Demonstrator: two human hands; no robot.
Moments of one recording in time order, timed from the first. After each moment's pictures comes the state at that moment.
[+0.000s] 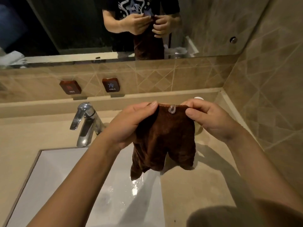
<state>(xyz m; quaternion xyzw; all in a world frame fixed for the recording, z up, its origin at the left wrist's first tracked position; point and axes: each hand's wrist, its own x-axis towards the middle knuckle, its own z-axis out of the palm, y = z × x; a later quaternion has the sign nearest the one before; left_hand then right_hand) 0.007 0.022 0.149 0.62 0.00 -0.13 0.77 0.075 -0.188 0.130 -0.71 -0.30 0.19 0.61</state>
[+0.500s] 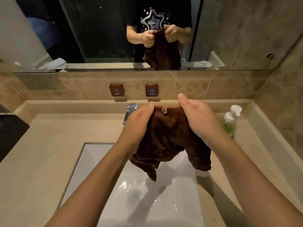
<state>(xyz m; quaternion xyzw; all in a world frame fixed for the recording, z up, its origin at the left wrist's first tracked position) -0.061 0.113 0.154 0.71 0.12 0.09 0.69 -0.005 -0.033 0.171 -0.81 -0.19 0.05 0.56</state>
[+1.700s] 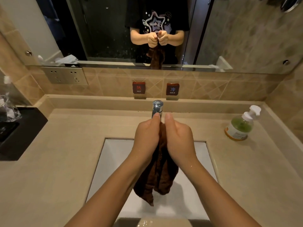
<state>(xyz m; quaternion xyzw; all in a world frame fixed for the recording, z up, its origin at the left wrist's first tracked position) -0.127 0.174 0.142 0.70 0.21 0.09 0.68 -0.104 0.096 0.133 -0.78 -0.15 -0.04 0.60</state>
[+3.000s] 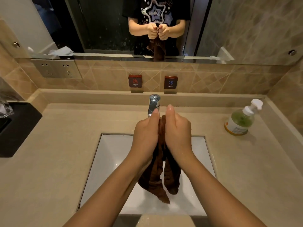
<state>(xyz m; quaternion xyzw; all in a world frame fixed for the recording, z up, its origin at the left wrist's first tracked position) -0.121 0.163 0.135 0.66 0.23 0.09 0.71 -0.085 0.097 0.120 -0.79 -0.13 -0.08 0.59</state>
